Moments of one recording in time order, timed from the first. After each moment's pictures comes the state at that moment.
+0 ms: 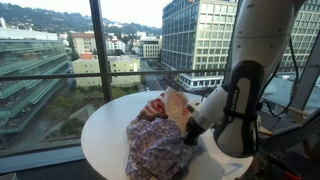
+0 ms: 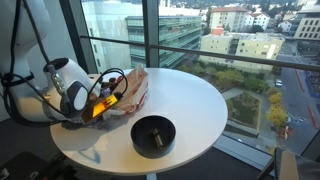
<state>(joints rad) 0.65 0.50 -0.25 -2.68 0.04 3.67 -0.64</state>
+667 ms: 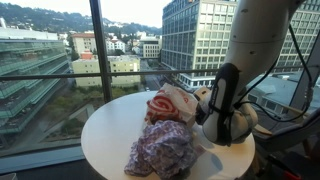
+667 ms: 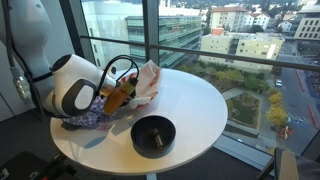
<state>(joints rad) 0.84 0.55 -0.49 -2.64 0.45 3.77 -0.97</state>
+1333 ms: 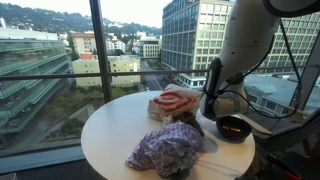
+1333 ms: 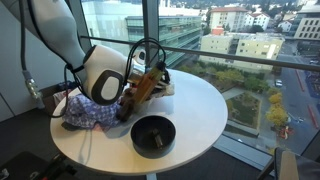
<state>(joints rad) 0.84 0.65 -0.72 -2.49 0.69 3.78 -1.08</state>
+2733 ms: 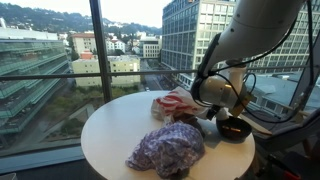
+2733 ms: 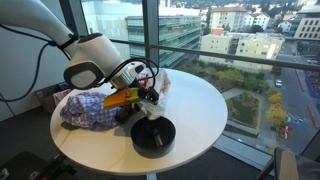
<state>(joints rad) 1.25 0.57 -0.98 -2.53 1.33 3.11 -1.18</state>
